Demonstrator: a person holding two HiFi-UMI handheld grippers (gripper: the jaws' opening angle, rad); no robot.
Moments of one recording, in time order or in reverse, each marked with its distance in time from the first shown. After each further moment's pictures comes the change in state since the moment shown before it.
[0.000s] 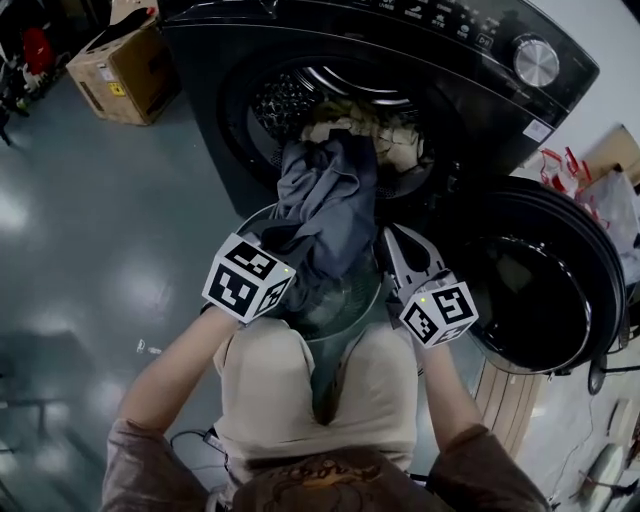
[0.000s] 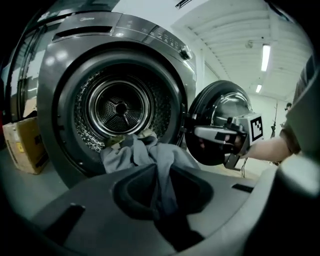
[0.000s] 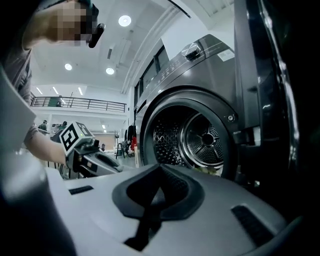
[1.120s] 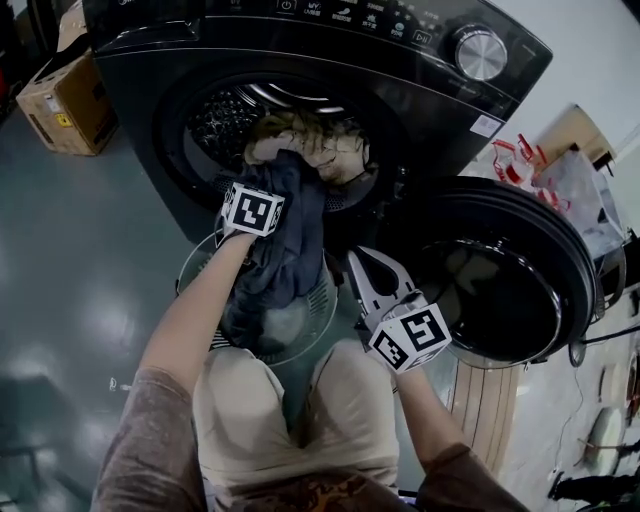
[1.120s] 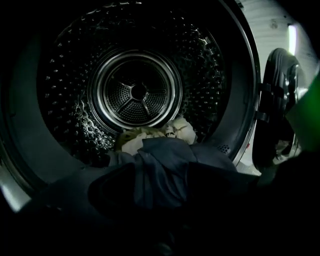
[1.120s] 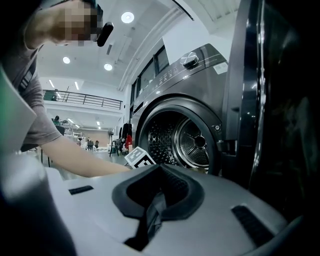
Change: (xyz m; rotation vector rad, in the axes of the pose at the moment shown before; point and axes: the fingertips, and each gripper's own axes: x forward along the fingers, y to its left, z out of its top) left arm 0.181 0.124 0.003 -0.048 0.100 0.236; right arm -0.024 -0.007 0.008 -0.033 0.008 -0.062
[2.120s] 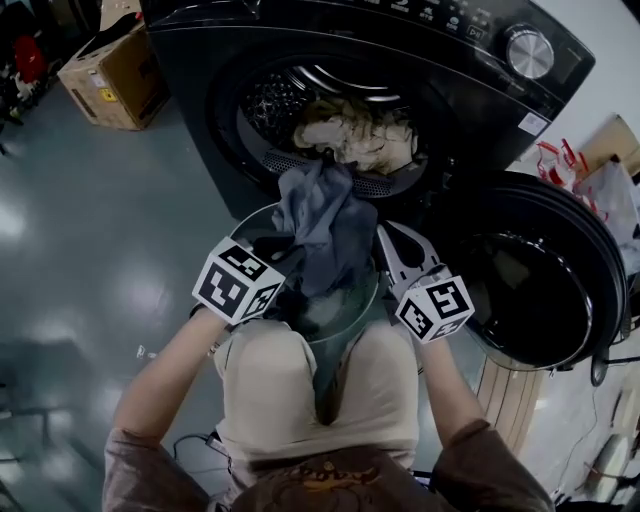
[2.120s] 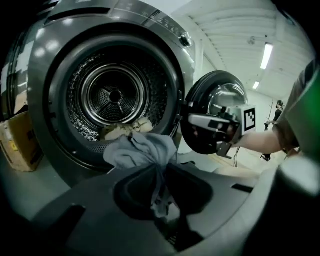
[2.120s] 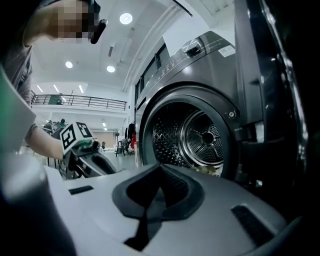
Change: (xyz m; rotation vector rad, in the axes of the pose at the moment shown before) left arm -0.197 -0.081 -0.054 0.082 0.031 -0.305; right arm 0.031 0.004 -0.013 0.013 0.007 0.070
